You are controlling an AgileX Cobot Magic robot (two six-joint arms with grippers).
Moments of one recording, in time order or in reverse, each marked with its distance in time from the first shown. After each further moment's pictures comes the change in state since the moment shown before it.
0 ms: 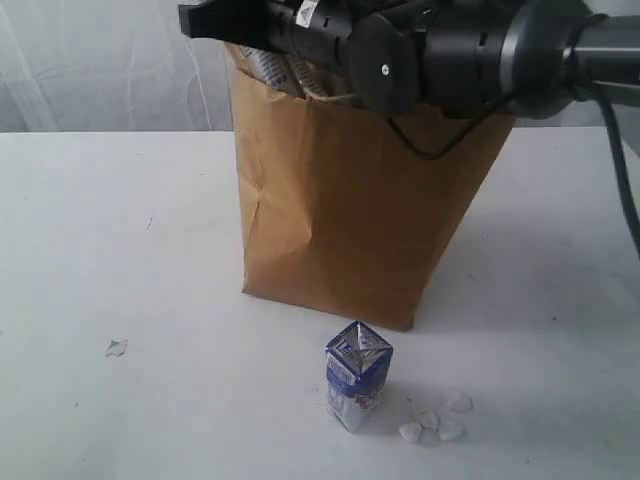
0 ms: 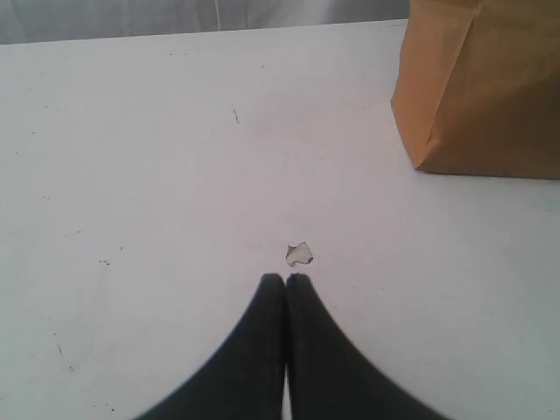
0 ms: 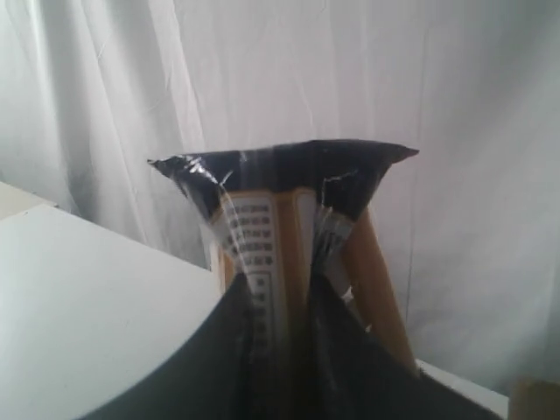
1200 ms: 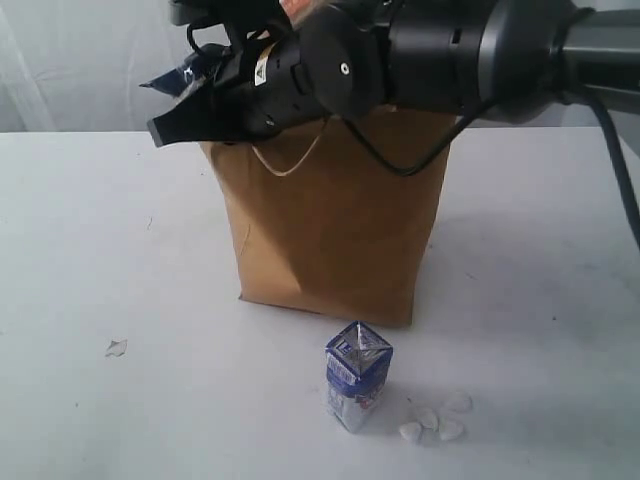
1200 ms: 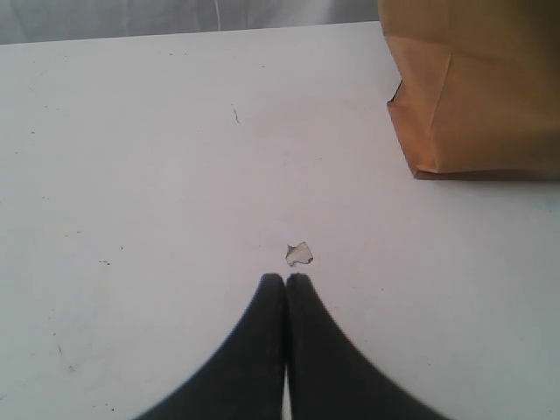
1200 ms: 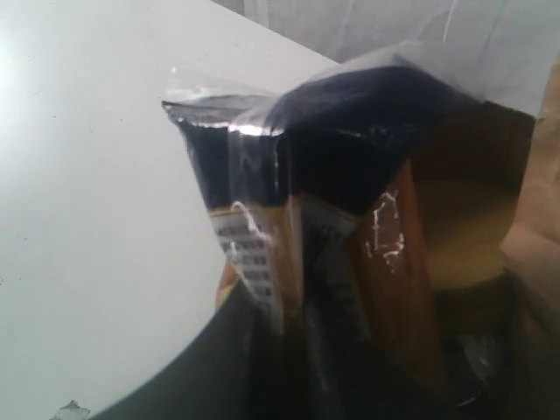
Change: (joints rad) left arm 0.000 0.000 0.000 0.000 0.000 0.000; right arm 0.096 -0.022 -0.022 -0.012 0.555 -0.027
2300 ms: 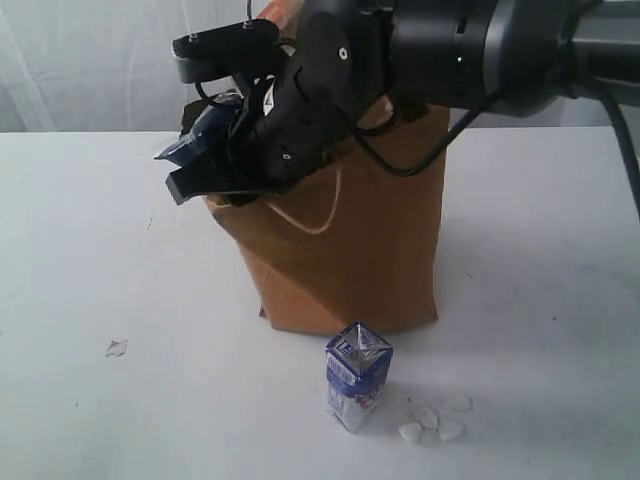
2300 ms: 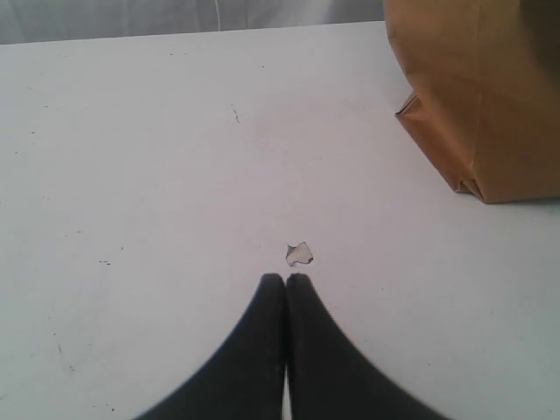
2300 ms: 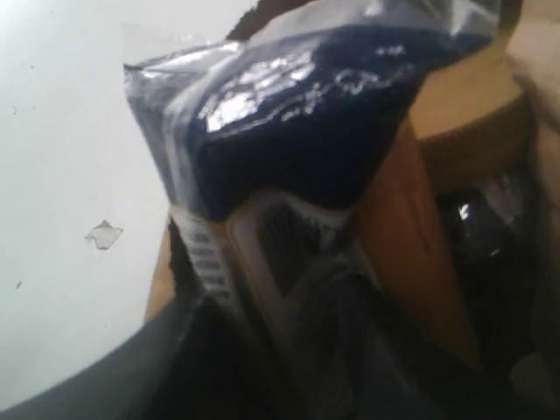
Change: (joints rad) left arm 0.000 0.000 0.000 0.000 0.000 0.000; right arm 0.005 -0.013 -0.010 0.063 0.343 -0.040
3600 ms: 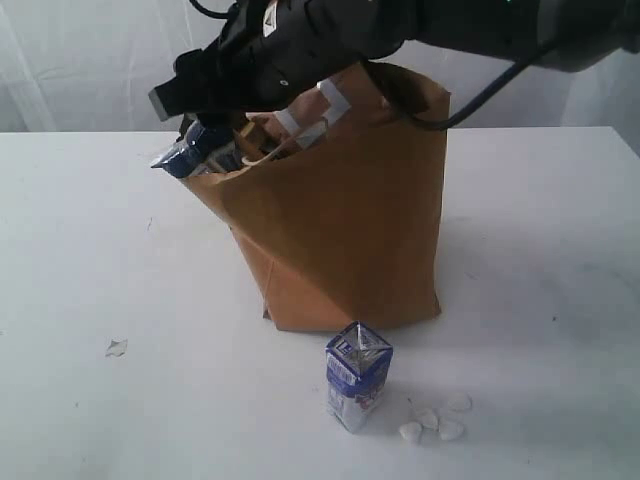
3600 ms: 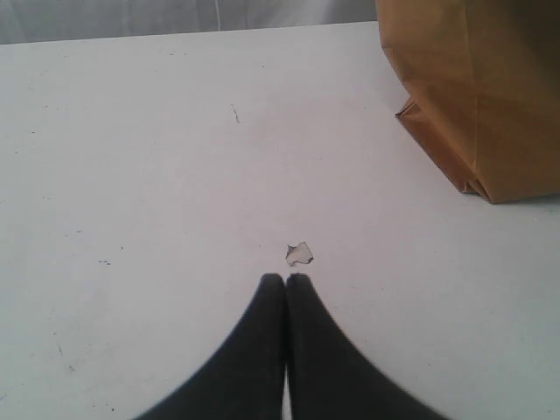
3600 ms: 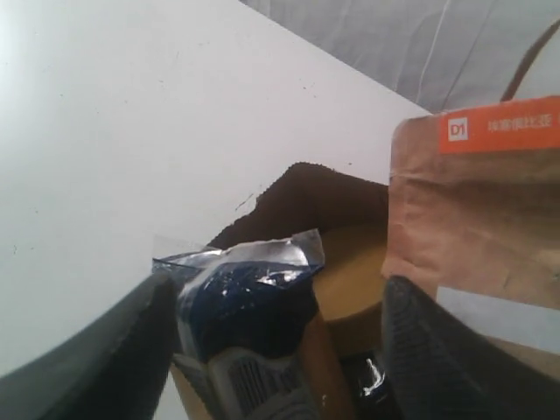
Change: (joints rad) left arm 0.000 0.000 0.000 0.000 0.000 0.000; right arm 0.000 -0.069 -0.059 -0.095 -0.179 0.000
